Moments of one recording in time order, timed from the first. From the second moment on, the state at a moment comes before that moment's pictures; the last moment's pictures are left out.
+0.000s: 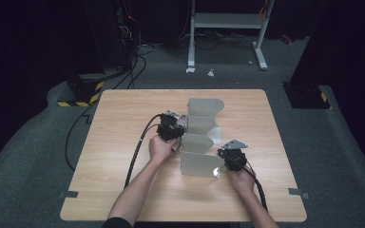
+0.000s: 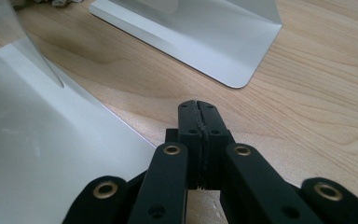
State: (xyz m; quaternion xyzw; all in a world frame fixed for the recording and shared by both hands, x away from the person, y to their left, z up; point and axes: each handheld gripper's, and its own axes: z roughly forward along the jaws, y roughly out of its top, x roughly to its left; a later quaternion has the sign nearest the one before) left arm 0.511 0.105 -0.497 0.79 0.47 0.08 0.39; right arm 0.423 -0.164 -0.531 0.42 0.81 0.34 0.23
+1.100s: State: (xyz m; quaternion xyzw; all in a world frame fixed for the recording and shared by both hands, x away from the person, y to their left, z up) left arm 0.513 0.114 -0.388 0.76 0.42 0.12 0.49; right arm 0.423 -0.164 -0.531 0.42 0.81 0.34 0.23
